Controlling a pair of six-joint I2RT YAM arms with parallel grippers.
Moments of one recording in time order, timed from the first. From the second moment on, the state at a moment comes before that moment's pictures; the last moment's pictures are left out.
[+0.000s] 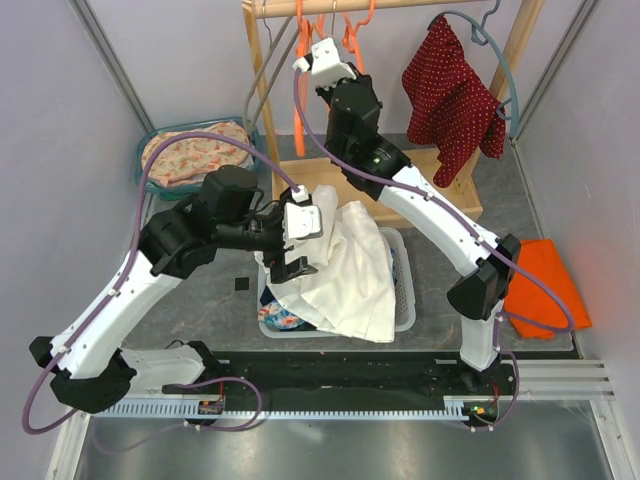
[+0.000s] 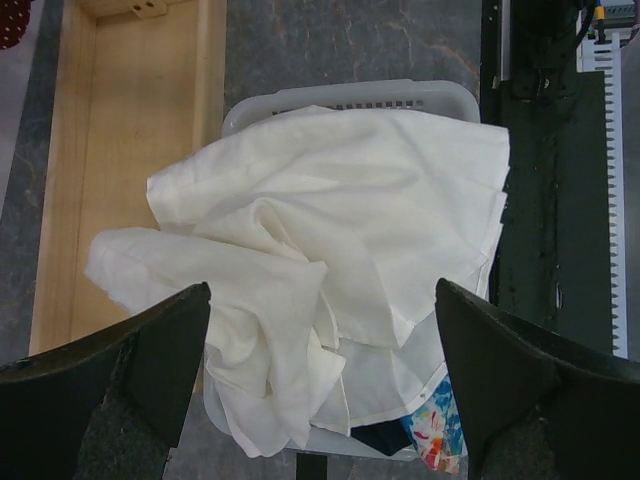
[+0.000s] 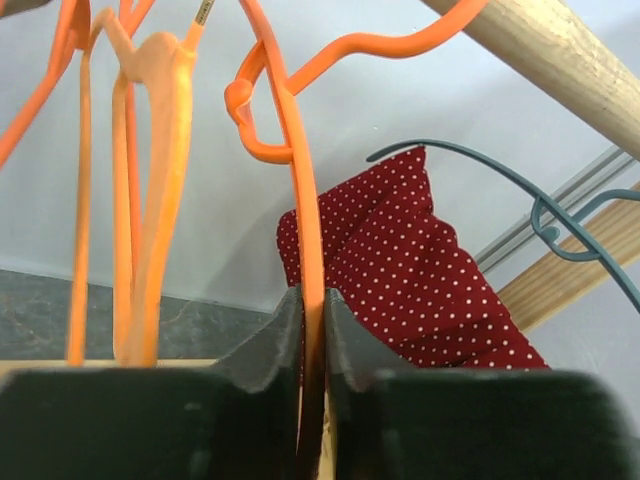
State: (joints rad) left arm -0.80 1.17 1.54 -0.95 0.47 0.56; right arm 0.77 1.92 2.13 -0.02 0.93 -0.68
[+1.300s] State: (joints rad) left arm -0.77 1.18 1.60 -1.00 0.45 0.55; right arm 0.07 1.59 1.92 -0.28 0.54 0.06
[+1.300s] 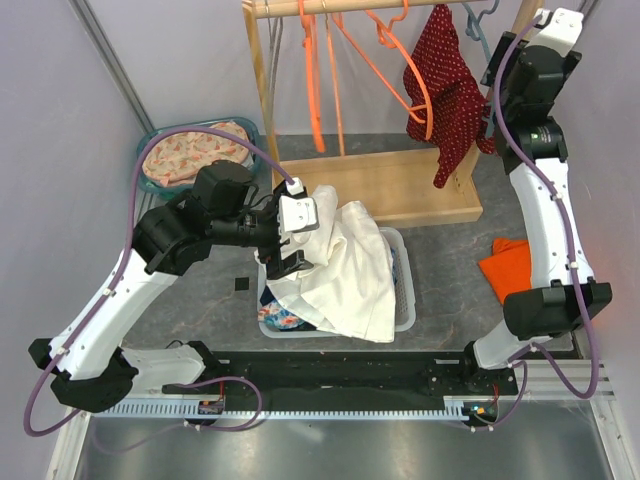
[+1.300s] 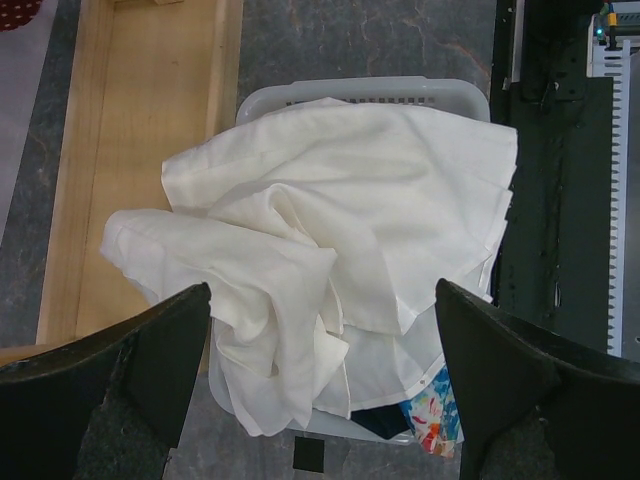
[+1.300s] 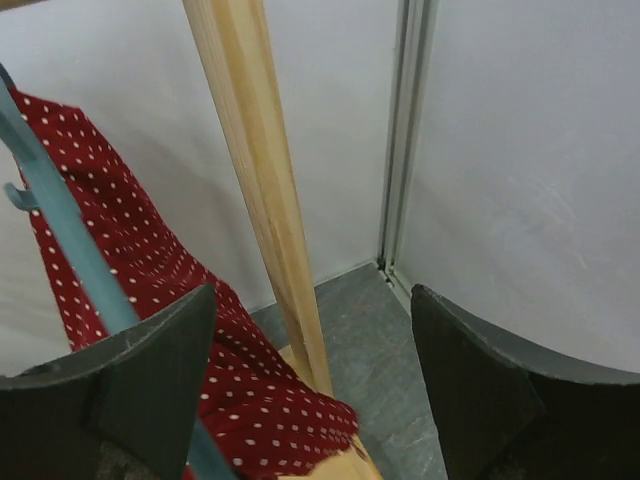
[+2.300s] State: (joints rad) left arm -0.77 1.18 1.57 -1.00 0.45 0.55; right arm 0.00 1.64 2.01 -0.39 0.12 0.30
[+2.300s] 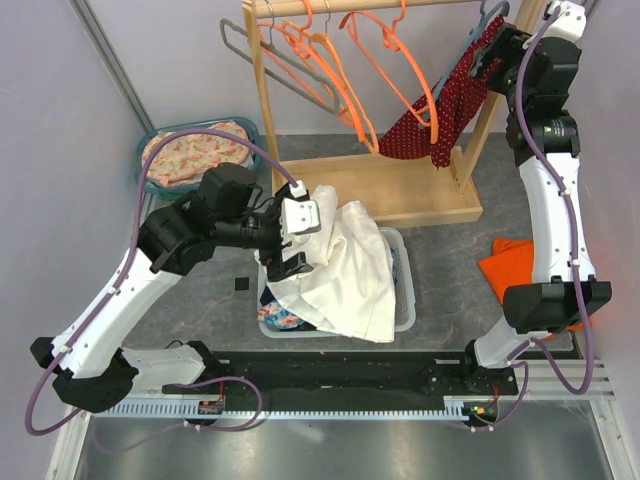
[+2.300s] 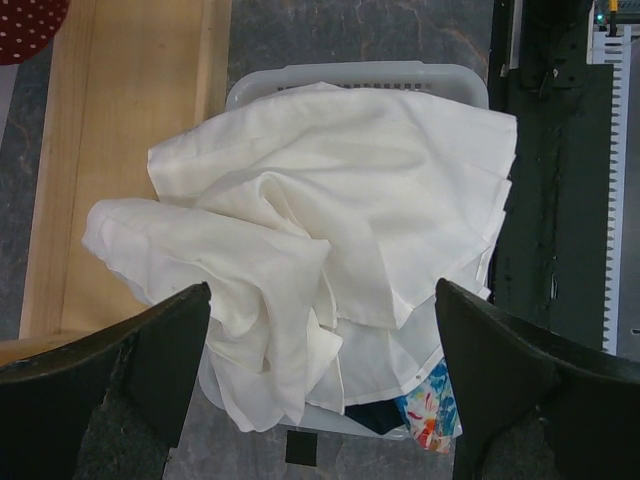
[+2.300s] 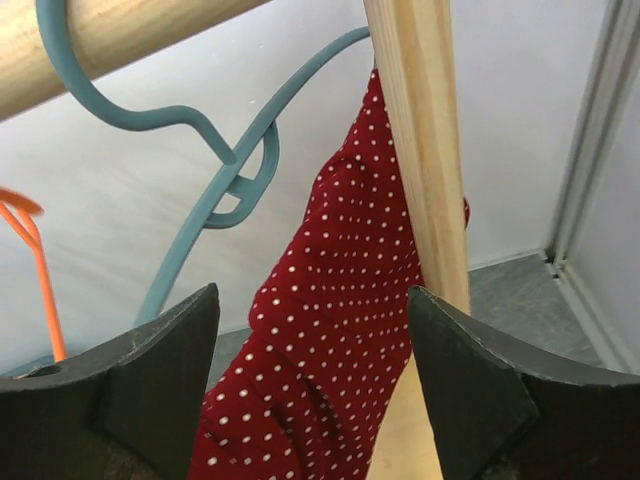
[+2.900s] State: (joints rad) left arm -0.77 1.16 1.52 -1.00 0.45 0.55; right arm 0.11 1.73 2.18 -0.36 0.07 0.45
